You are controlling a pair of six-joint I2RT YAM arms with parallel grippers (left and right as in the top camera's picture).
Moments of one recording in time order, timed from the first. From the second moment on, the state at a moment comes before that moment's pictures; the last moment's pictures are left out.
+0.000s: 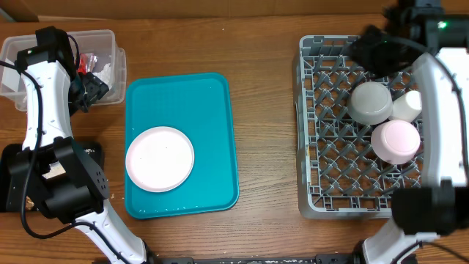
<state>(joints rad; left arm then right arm) 0.33 2.05 1.85 -1.22 -0.20 -0.57 0.04 1.82 2.06 -1.28 -0.26 0.47</state>
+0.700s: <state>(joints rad) 0.33 2.05 1.85 -1.22 -0.20 -0.57 0.85 2.20 2.02 -1.08 -0.07 0.79</state>
